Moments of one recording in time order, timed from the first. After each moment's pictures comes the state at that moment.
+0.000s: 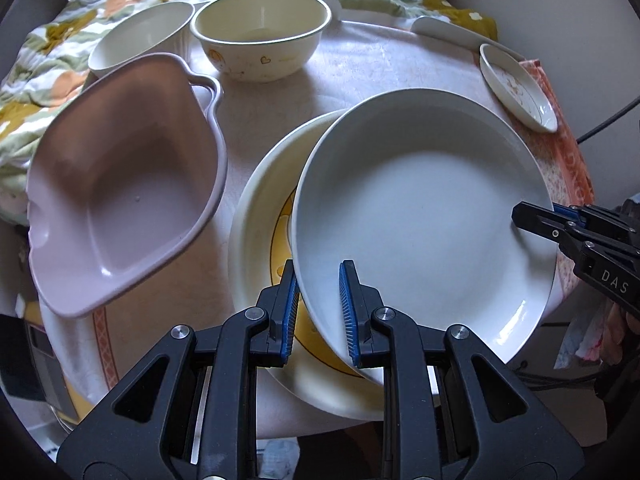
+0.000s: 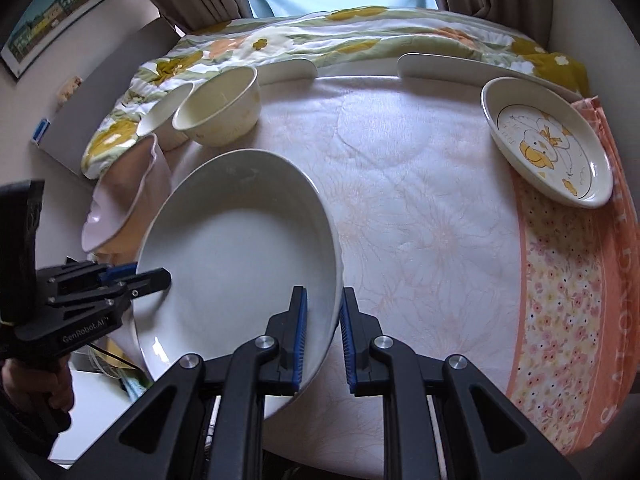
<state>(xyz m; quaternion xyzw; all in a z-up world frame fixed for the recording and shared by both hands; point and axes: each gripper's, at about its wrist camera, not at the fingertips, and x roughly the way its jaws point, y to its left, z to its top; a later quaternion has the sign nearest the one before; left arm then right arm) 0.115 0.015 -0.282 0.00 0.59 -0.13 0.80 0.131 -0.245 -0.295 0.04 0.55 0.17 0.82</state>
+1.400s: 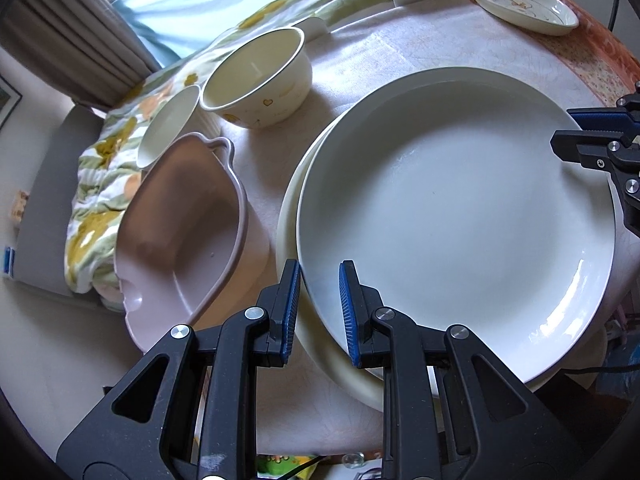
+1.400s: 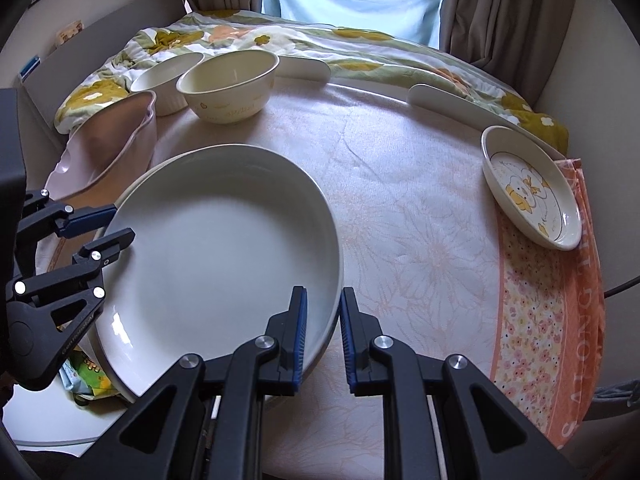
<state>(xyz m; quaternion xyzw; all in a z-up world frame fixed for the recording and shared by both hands) 0.097 -0.031 -0.284 0.25 0.50 -0.04 0.82 0.111 -0.206 -0.297 -0.09 0.51 0.12 0.85</state>
